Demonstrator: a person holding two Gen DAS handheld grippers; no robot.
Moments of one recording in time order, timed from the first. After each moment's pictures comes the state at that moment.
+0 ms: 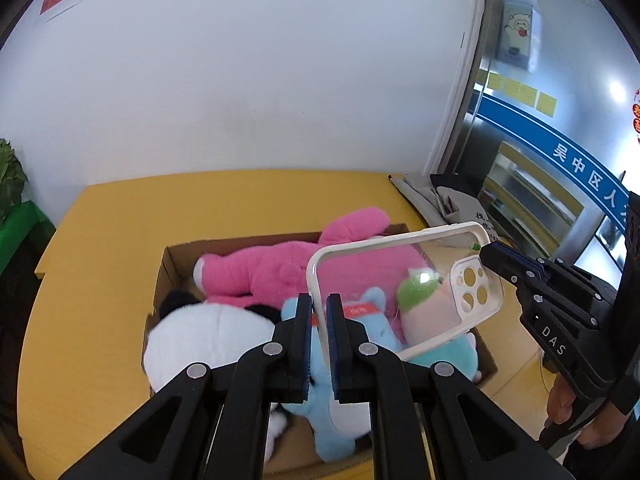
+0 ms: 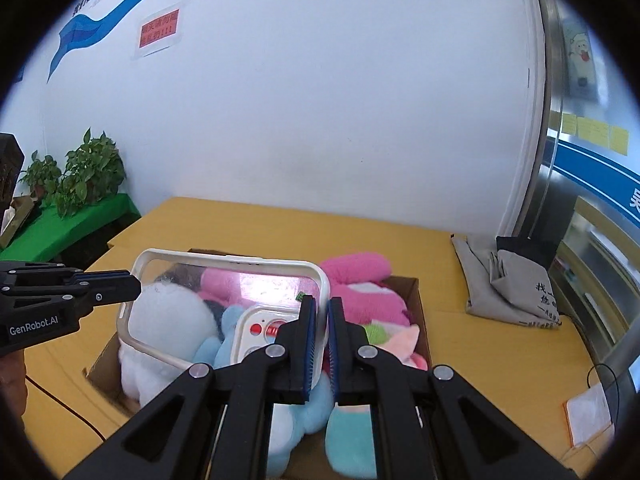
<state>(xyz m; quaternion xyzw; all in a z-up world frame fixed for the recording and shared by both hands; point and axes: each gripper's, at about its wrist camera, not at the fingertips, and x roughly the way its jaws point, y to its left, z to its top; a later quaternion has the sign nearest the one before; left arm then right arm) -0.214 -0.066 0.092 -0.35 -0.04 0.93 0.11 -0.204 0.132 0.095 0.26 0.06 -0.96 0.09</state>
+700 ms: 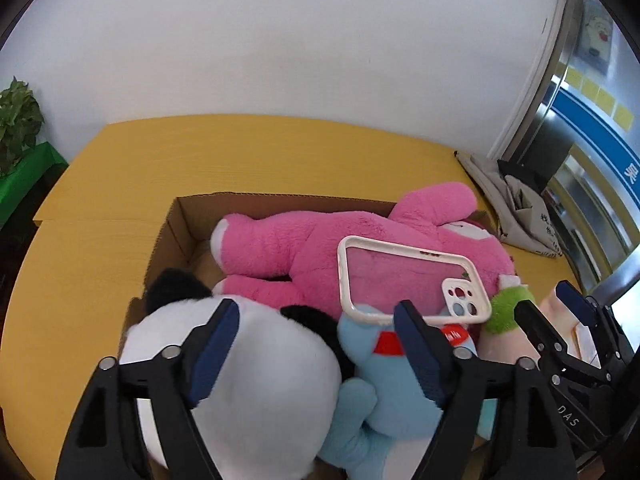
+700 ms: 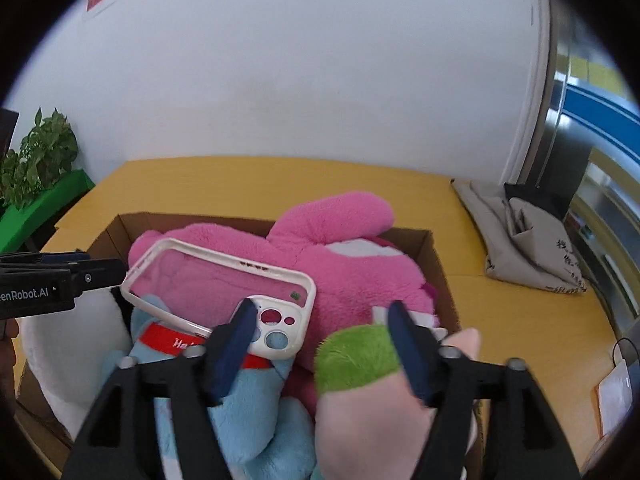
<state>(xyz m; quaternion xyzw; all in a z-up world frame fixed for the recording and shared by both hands) -0.264 -0.090 0.020 -0.41 -0.09 0.91 0.03 -0.262 0.147 0.006 0.31 0.05 -0.95 0.05</state>
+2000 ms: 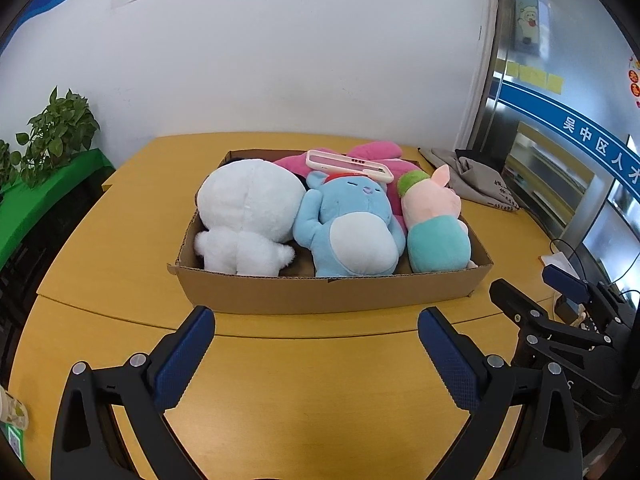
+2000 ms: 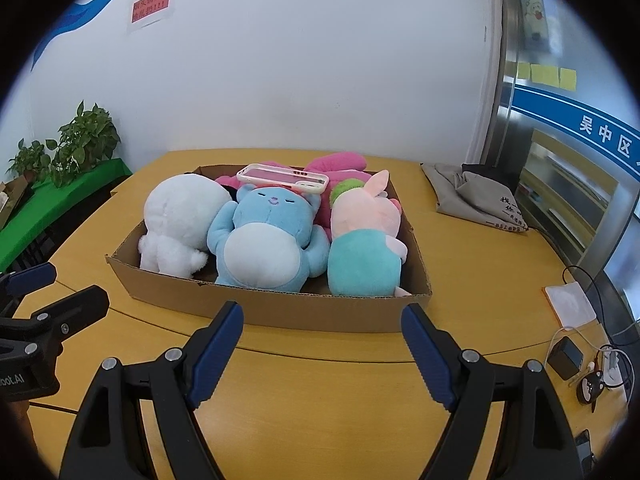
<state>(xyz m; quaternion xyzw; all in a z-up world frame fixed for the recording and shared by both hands) 0.013 -0.028 0.025 -0.35 -0.06 0.94 0.01 -0.015 0.154 0.020 0.32 0.05 -0.95 0.04</state>
